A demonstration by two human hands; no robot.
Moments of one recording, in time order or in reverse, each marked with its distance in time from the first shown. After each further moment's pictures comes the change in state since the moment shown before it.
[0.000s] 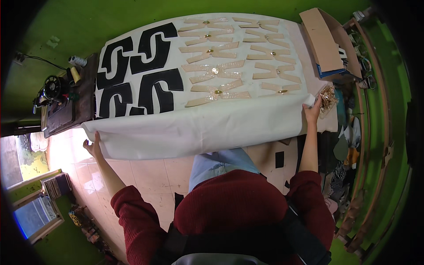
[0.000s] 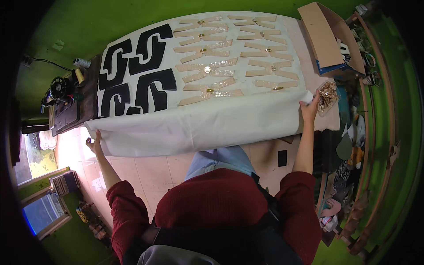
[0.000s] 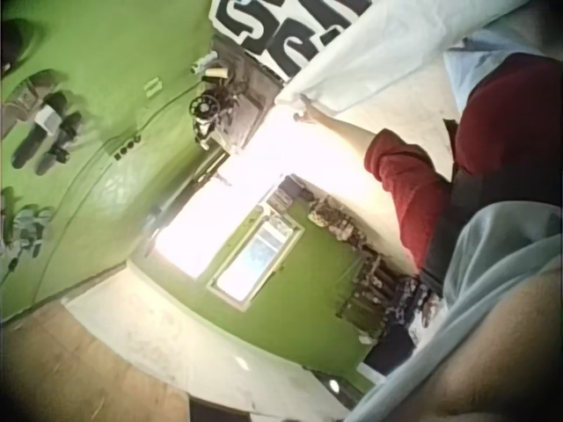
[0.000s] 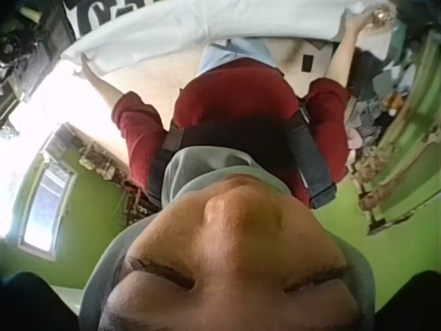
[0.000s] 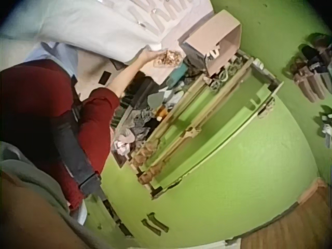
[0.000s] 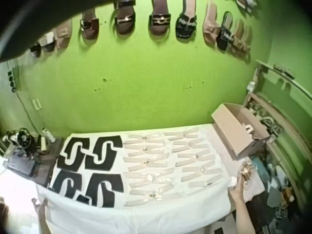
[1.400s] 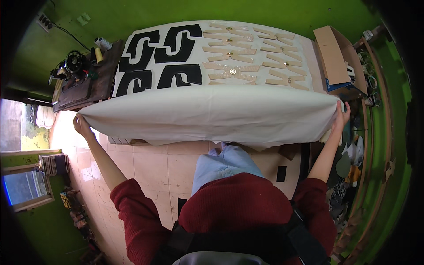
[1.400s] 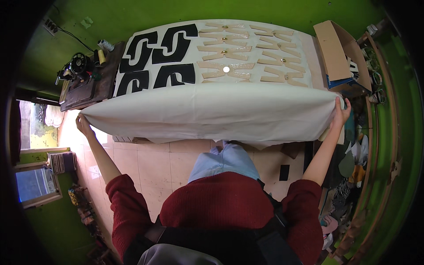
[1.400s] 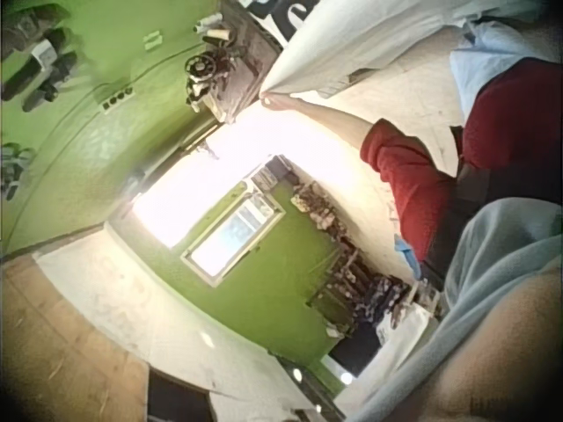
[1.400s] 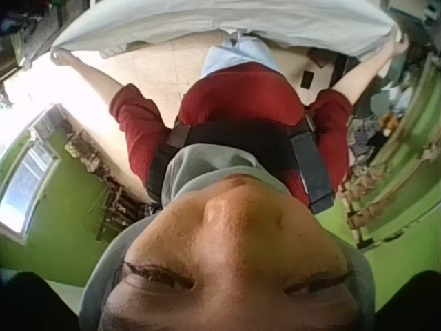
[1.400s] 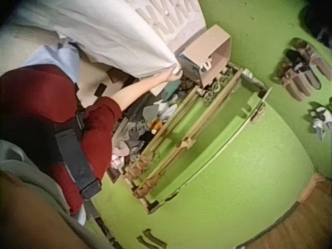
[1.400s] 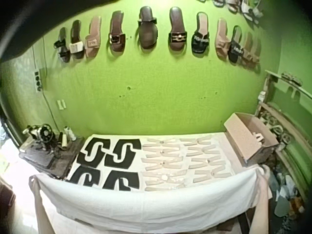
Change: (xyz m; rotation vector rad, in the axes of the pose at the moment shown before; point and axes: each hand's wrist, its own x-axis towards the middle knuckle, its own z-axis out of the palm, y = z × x) left_hand 0.015 0.059 -0.082 -0.433 0.259 0.201; right_hand 0.049 -0.029 -0.070 0.751 0.253 0.139
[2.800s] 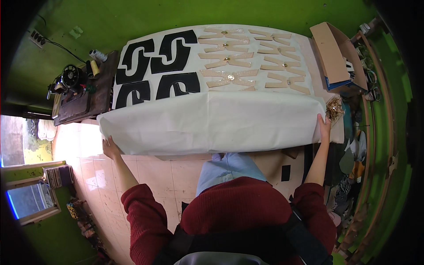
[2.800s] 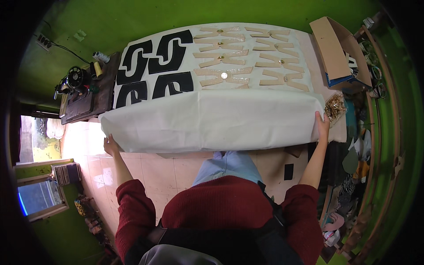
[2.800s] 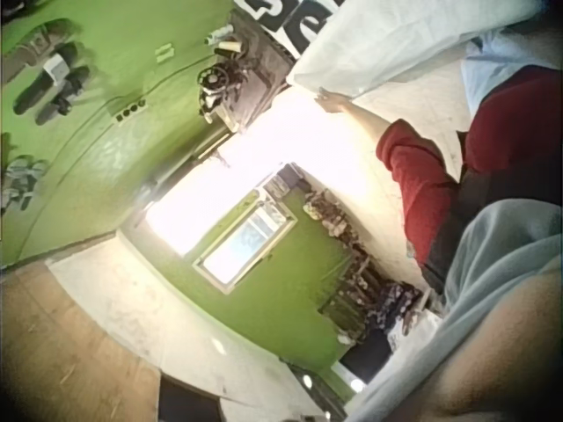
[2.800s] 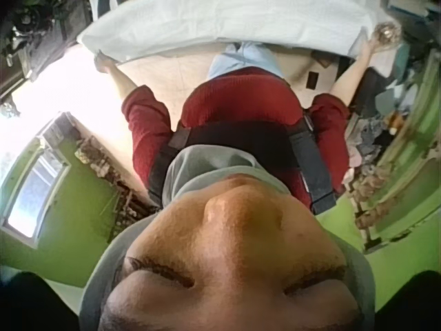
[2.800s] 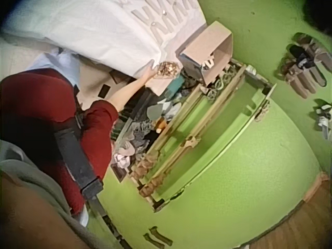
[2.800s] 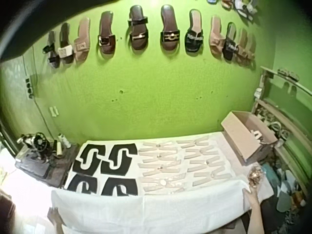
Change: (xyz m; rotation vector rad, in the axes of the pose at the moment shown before) left_hand -0.091 -0.073 0.003 0.769 -0.094 -0.048; right_hand -0.052 0.063 -0.013 -0.530 -0.370 0.121
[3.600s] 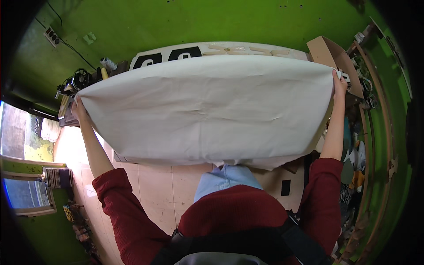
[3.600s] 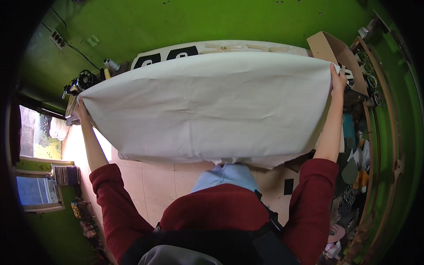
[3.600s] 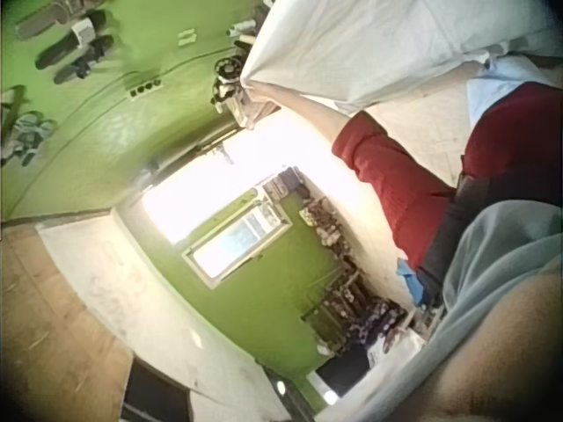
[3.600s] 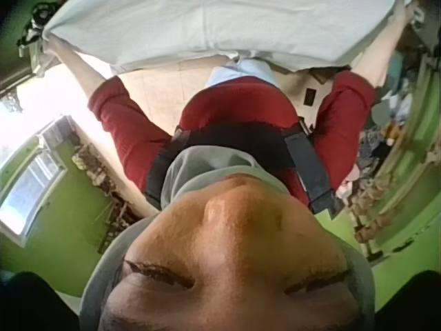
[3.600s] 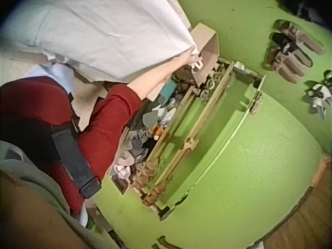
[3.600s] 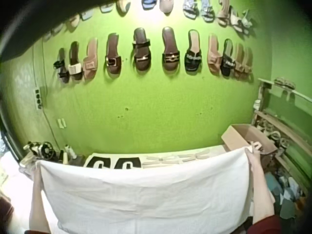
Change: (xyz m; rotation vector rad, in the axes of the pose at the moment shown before) left_hand 0.189 0.153 -0.046 -0.642 0.127 0.130; right_hand 0.138 -0.174 -0.023 0.456 0.201 -0.159
